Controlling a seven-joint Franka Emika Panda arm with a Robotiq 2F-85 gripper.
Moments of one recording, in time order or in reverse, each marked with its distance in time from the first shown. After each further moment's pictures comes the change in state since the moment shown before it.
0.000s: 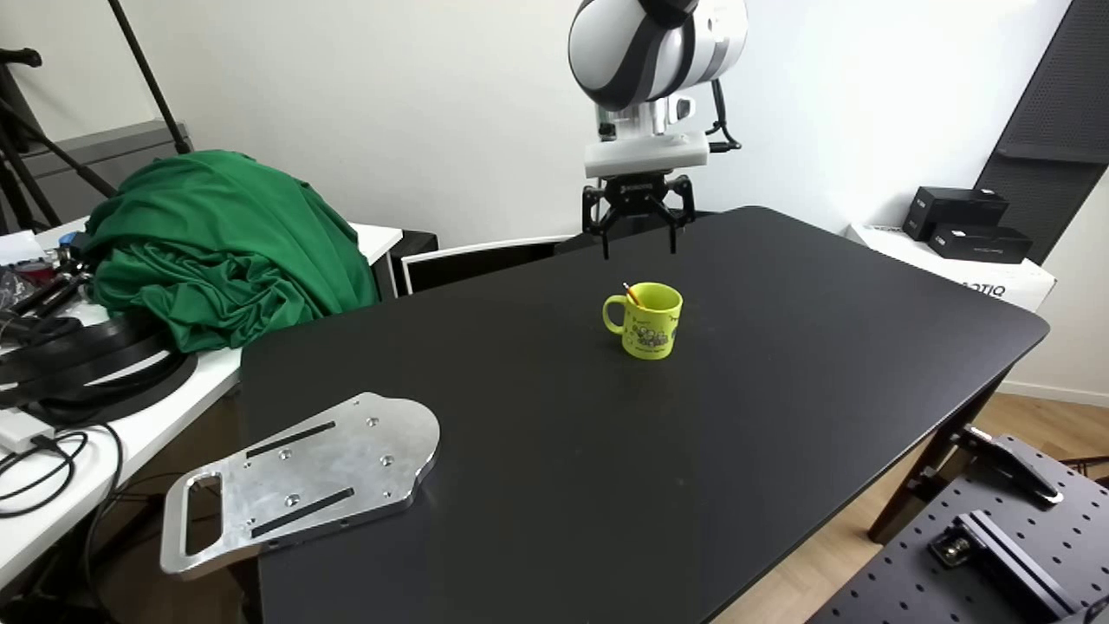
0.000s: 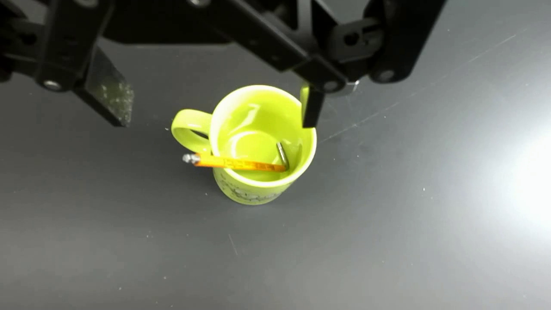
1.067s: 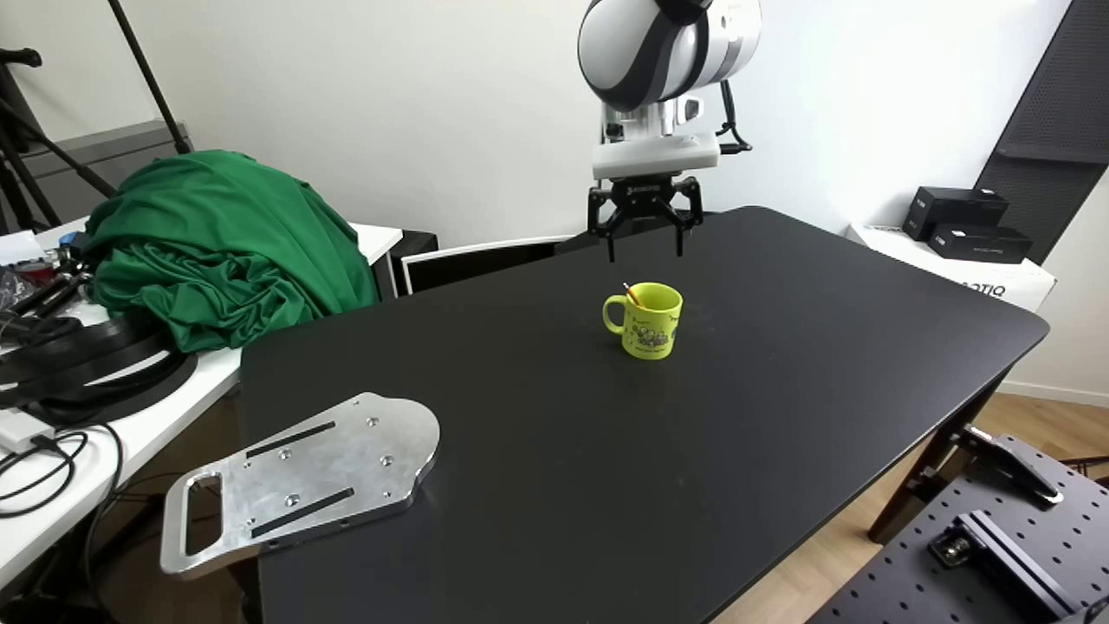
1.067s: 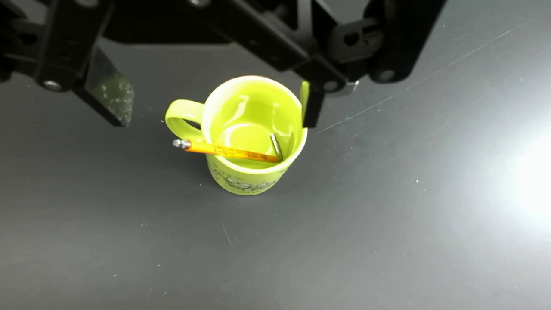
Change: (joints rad) arm -0.001 -0.033 0.001 -0.044 -0.006 0.017 0.001
